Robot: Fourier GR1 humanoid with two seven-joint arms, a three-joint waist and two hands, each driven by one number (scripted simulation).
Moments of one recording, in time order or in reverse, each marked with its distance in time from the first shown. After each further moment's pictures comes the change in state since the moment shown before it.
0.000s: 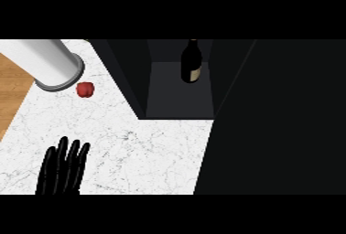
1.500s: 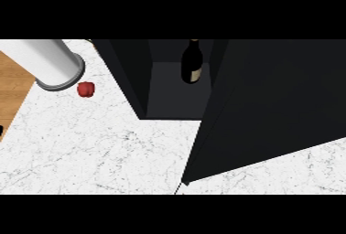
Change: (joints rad) left arm 0.160 0.207 0.548 0.036 0.332 -0.409 0.060; right arm -0.186 -0.087 0.571 0.038 0.285 -0.445 -0.003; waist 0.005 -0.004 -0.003
